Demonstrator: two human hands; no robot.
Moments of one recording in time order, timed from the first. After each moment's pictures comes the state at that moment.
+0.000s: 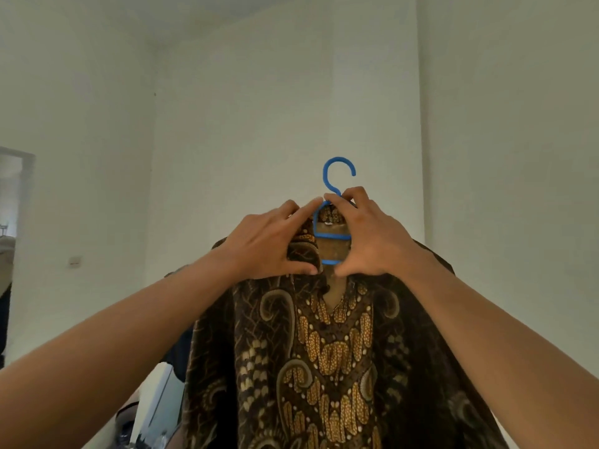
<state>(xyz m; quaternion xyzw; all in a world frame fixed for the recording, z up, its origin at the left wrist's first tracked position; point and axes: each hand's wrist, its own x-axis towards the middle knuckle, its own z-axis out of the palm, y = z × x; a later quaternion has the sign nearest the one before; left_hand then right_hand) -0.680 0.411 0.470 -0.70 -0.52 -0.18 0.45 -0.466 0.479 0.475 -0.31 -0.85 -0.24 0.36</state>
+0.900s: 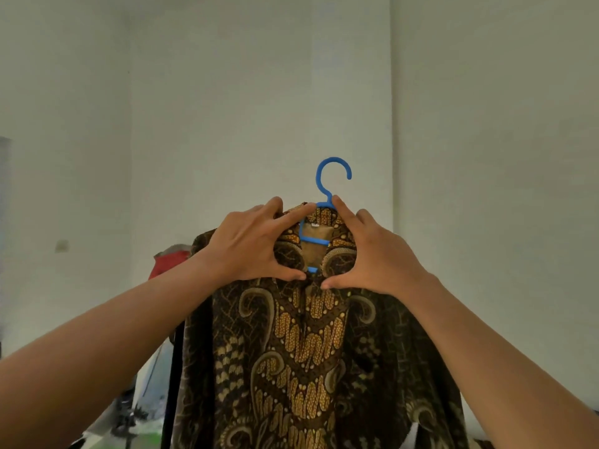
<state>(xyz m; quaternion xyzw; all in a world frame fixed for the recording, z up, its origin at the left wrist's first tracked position) -0.642 0.277 0.437 -0.69 -0.51 -0.16 0.48 -0.406 0.345 0.408 -0.36 -0.84 -0.18 0.37</state>
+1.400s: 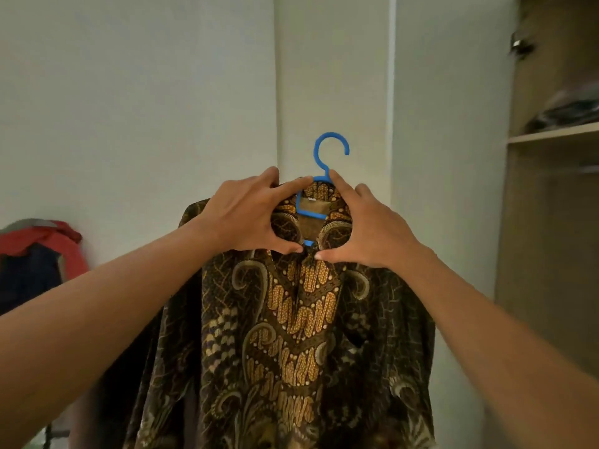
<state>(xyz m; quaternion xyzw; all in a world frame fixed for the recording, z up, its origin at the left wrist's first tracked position) -0.520 0.114 0.416 -0.81 -0.36 -0.23 0.41 -0.285 0.080 0.378 -0.54 -0.74 -0.21 0.34</state>
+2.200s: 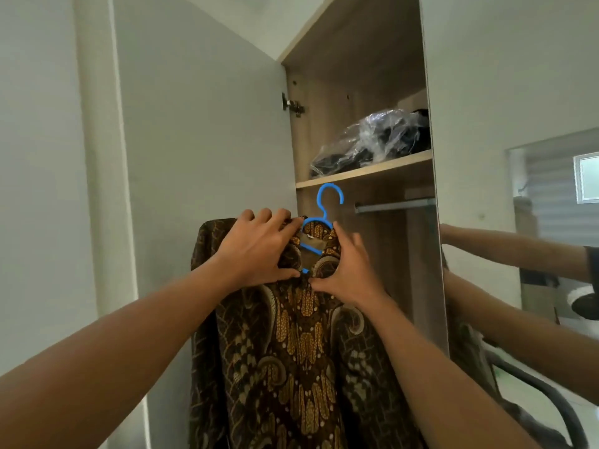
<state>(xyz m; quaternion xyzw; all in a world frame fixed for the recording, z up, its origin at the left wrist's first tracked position) -0.091 0.138 0.426 -0.82 -0.17 -0.29 0.46 0.091 0.046 0.356 -0.67 -0.53 -0.16 0.50</state>
